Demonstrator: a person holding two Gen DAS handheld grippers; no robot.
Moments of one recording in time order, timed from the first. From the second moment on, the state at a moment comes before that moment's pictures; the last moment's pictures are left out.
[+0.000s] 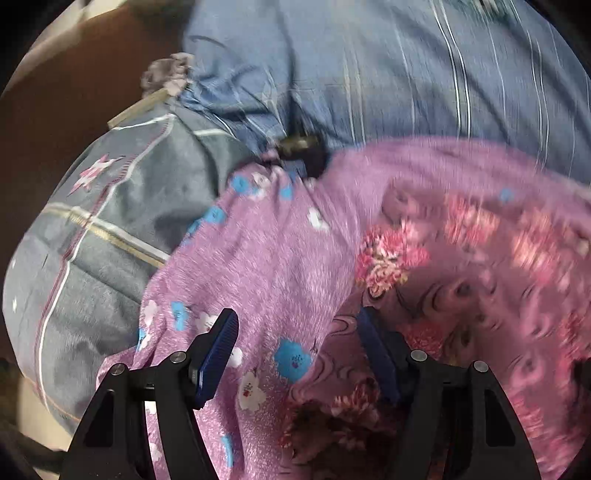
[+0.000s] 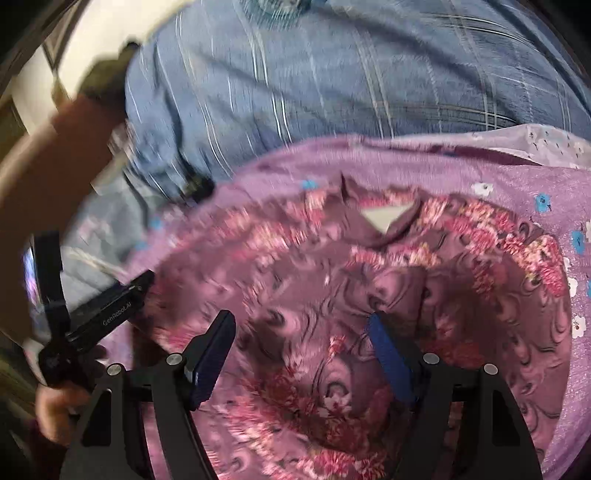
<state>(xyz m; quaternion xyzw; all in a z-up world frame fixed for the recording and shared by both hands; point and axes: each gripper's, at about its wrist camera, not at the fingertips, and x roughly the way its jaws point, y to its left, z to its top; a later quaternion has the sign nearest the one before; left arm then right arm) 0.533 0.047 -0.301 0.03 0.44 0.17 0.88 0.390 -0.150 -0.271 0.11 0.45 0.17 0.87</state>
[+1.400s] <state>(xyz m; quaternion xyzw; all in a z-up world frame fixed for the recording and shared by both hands) 0.520 0.011 -0.292 0.02 0.45 0.07 0.89 0.353 -0.255 -0.278 0.13 0.45 0.06 0.88</state>
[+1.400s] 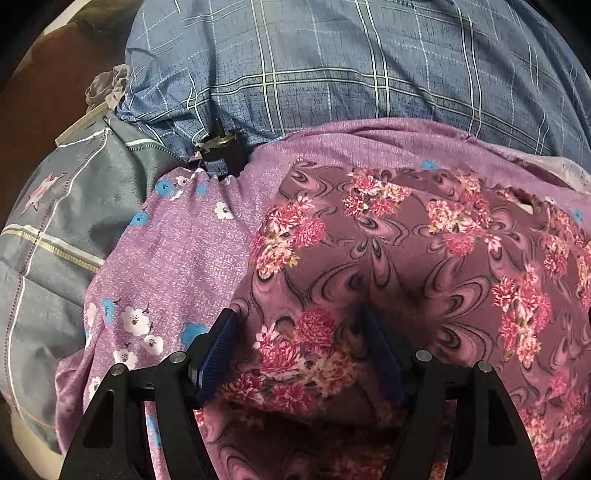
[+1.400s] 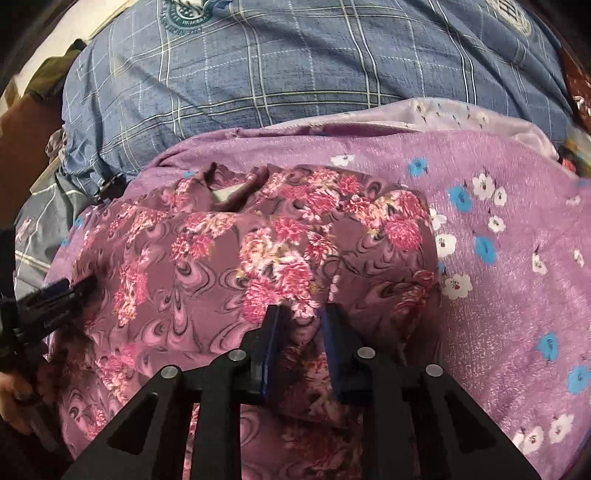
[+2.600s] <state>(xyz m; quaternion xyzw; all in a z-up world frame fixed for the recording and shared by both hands) 0.518 0.011 -0.293 0.06 0.43 0.11 0.89 0.349 -0.197 -0.276 0.08 0.45 0.16 0.87</state>
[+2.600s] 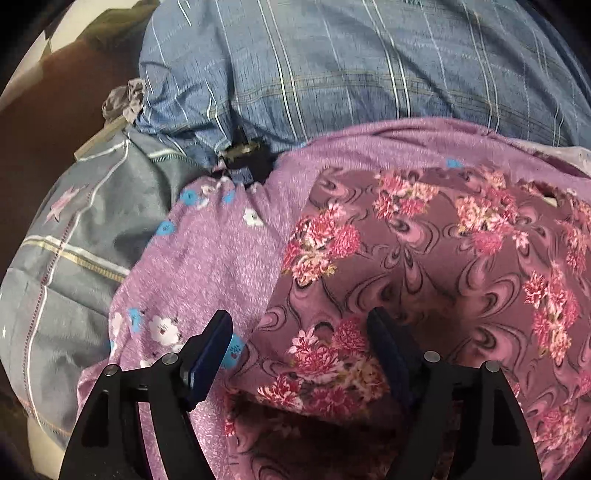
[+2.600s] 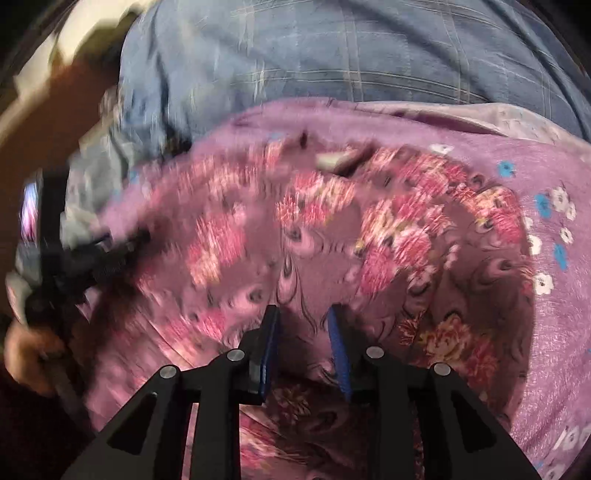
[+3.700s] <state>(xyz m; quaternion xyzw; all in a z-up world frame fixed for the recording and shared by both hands) 0.211 0.034 -0.320 -0.05 0.49 0.02 0.87 0.085 -0.275 -0.284 0.20 0.49 0.17 0.83</state>
